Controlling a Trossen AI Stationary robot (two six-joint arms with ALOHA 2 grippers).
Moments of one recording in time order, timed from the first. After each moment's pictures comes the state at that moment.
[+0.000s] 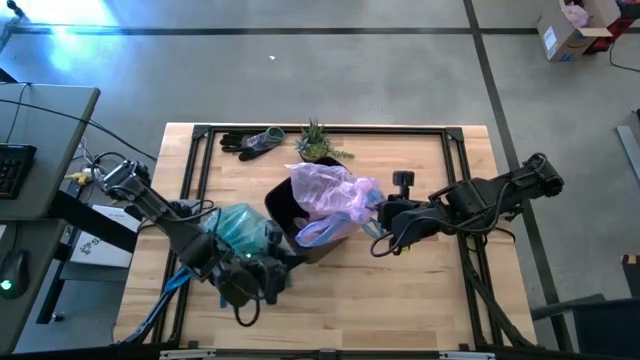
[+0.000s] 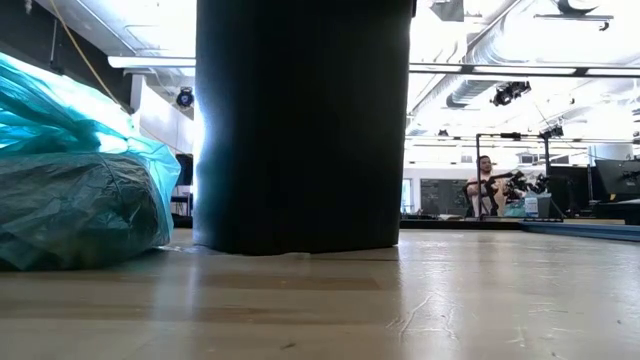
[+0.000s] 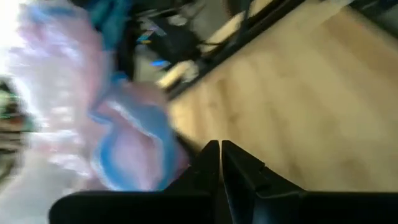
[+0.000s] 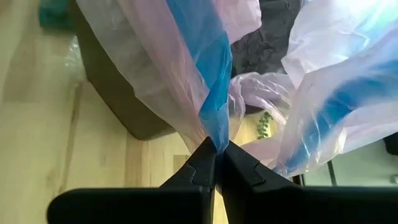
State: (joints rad) left arm -0.68 1.52 1.40 -0.51 -0.83 0.27; right arm 0.39 1.44 1.56 -1.16 0.60 0.11
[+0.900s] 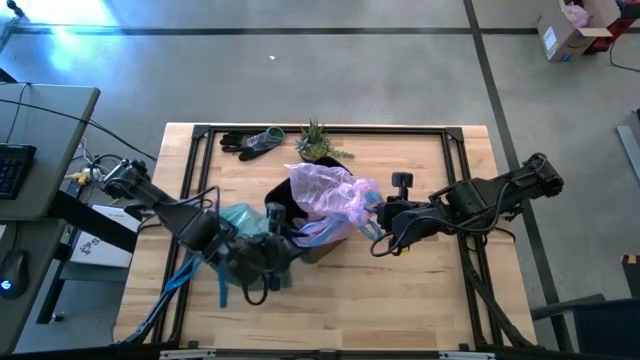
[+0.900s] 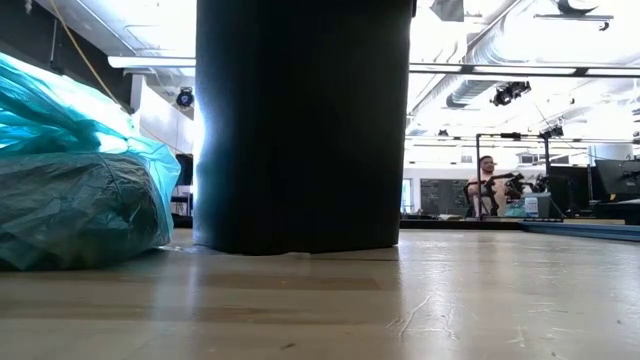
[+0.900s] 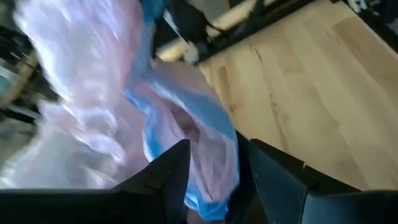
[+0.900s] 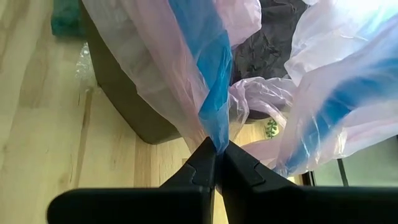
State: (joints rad) left arm -0.57 1.52 1.53 -0.70 -0.74 0.15; right arm 0.39 1.44 1.56 -1.14 0.57 0.13
